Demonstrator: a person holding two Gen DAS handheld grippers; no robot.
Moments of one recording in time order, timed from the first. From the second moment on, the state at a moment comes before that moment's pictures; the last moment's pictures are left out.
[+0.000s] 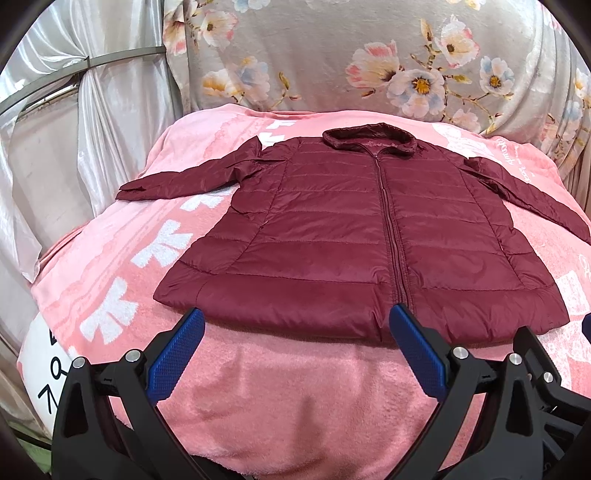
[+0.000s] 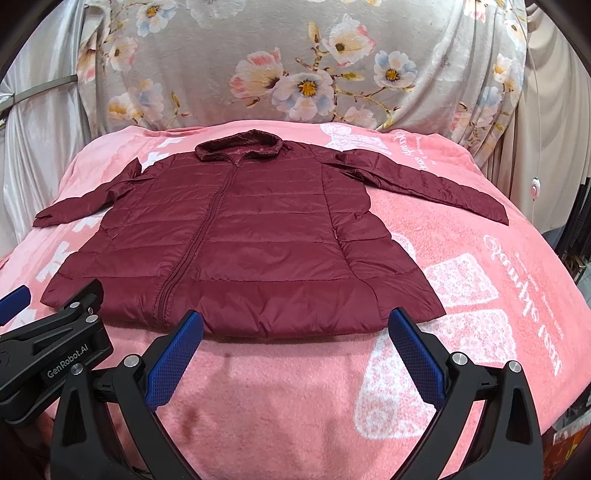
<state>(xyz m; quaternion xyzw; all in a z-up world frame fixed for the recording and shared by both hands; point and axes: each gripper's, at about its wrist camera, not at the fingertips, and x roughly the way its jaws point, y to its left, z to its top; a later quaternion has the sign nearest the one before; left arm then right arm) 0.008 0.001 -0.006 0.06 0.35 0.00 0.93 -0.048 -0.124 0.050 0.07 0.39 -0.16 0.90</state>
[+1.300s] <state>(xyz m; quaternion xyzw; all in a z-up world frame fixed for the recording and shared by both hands) 0.008 0.011 -0.009 0.06 0.36 0.00 0.93 -0.048 -0.124 0.049 0.07 0.40 -0.16 0.90</state>
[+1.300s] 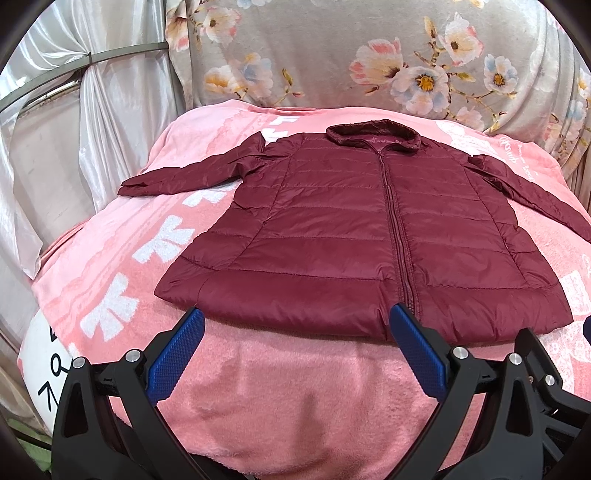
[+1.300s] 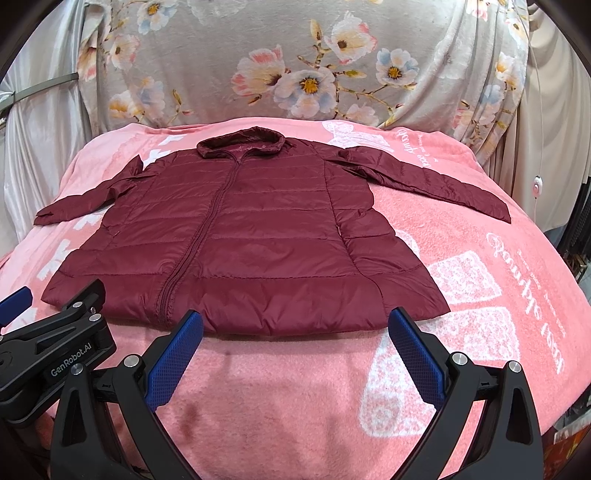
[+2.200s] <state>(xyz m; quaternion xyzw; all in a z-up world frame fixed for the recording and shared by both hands) 0.010 0.010 -0.017 0.04 0.36 0.00 0.93 -0.041 -0.119 0.042 0.06 0.40 -0.14 0.90</state>
